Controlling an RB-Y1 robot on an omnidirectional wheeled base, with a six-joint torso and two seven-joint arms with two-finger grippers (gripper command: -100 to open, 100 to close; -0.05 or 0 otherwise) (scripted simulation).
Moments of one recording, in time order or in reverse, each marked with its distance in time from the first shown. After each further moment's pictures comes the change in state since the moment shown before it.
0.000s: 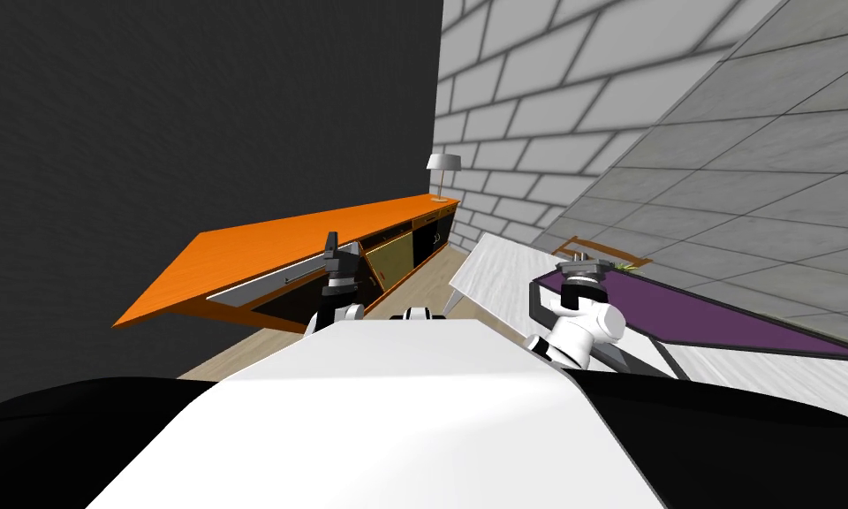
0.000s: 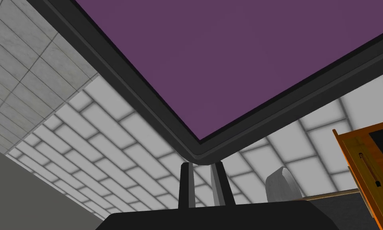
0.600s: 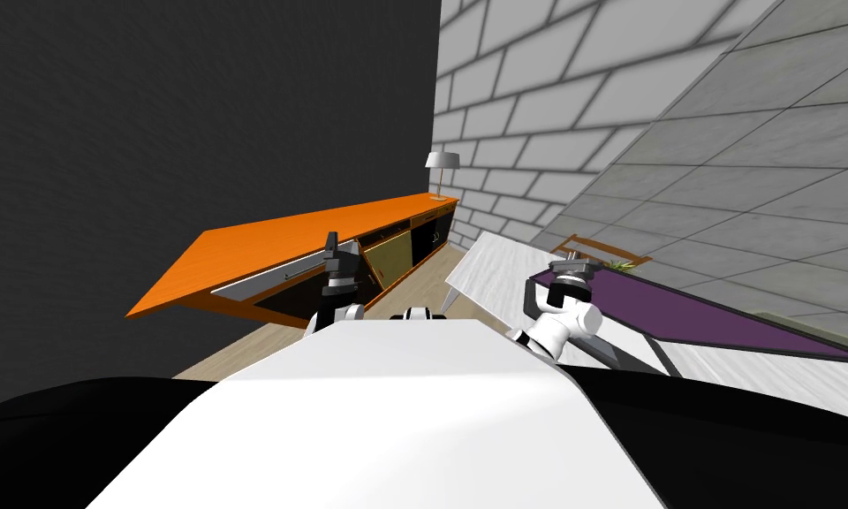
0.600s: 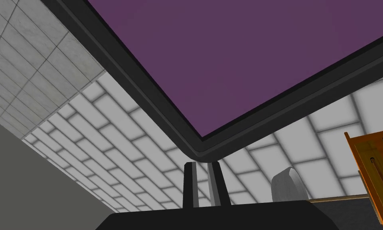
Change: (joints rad) left arm 0.000 0.000 0.000 0.000 0.000 0.000 0.000; right arm -0.066 0.152 -0.071 -0.110 0.030 -0.034 0.125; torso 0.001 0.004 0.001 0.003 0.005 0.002
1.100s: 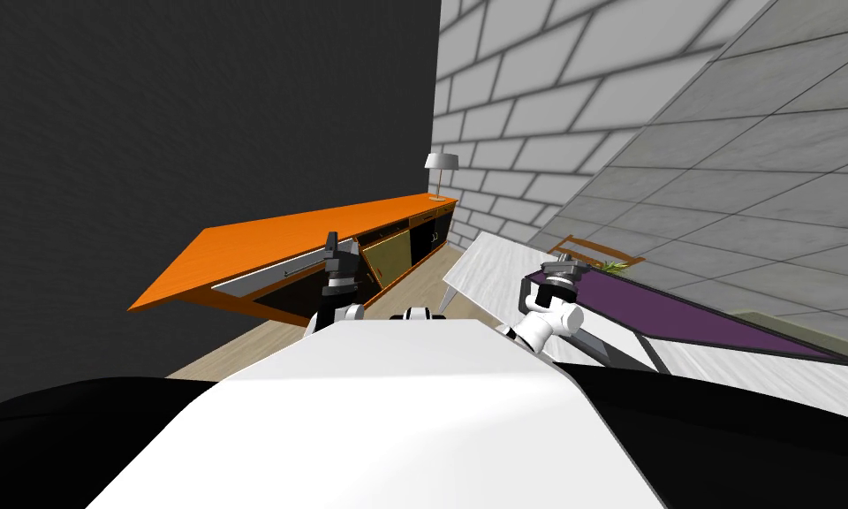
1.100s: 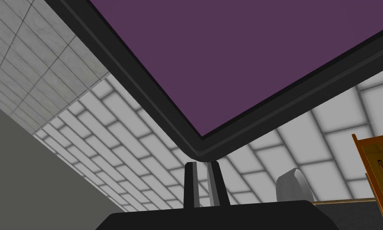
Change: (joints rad) left arm 0.000 0.000 0.000 0.000 0.000 0.000 0.000; right arm -0.044 0.125 -0.053 -0.060 0.011 -0.036 0.089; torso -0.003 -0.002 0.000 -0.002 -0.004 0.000
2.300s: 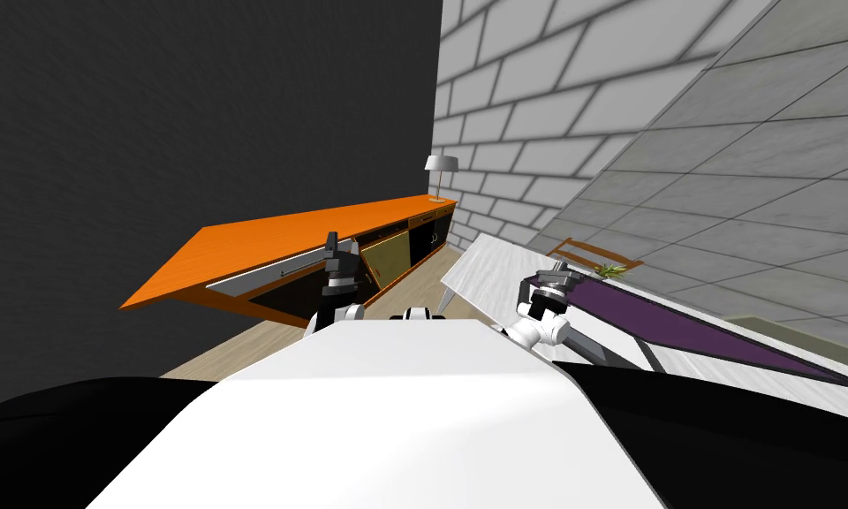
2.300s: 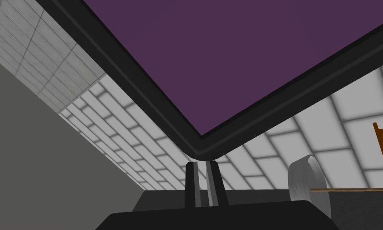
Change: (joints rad) left arm 0.000 0.000 0.000 0.000 0.000 0.000 0.000; right arm -0.022 0.122 -0.147 0.025 -0.091 -0.257 0.156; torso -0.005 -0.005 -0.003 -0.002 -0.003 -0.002
